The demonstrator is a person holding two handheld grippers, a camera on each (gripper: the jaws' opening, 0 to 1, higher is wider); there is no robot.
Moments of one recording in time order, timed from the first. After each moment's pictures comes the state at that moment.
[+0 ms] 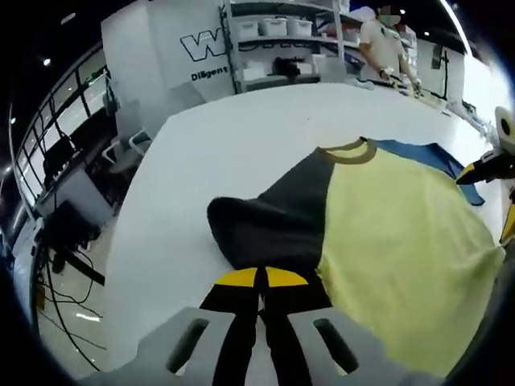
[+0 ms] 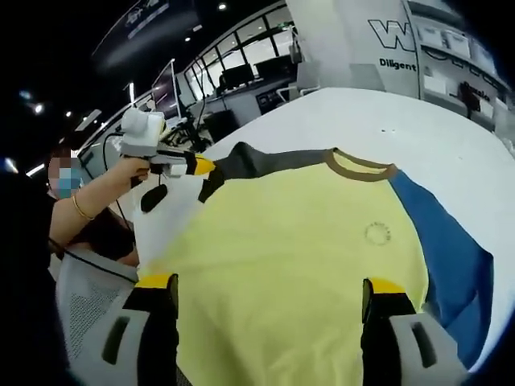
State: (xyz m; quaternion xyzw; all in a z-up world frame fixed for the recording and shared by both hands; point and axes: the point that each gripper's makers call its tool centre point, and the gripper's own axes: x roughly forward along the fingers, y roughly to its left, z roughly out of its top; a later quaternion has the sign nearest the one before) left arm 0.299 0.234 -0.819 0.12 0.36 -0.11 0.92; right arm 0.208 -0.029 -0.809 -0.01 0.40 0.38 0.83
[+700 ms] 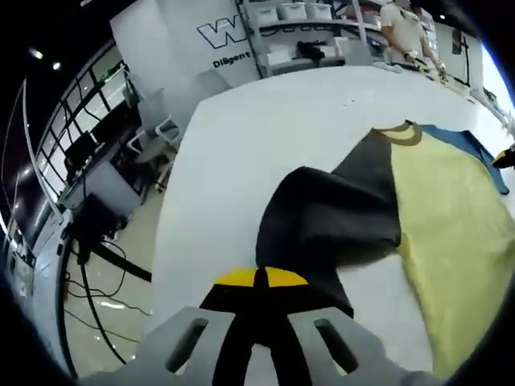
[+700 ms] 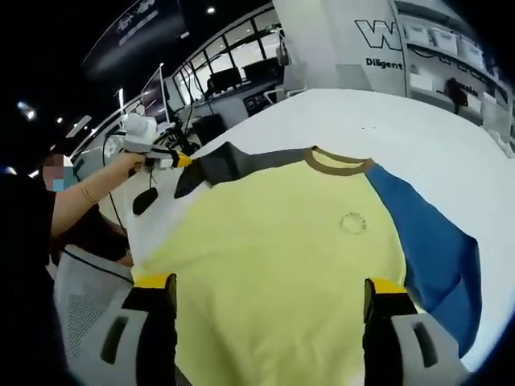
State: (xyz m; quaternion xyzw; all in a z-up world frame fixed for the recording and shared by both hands) left arm 0.313 0.315 -0.823 0.16 0.39 -0.03 0.91; right arm 0.208 -0.059 -0.807 -0.01 0.40 0.35 0.85
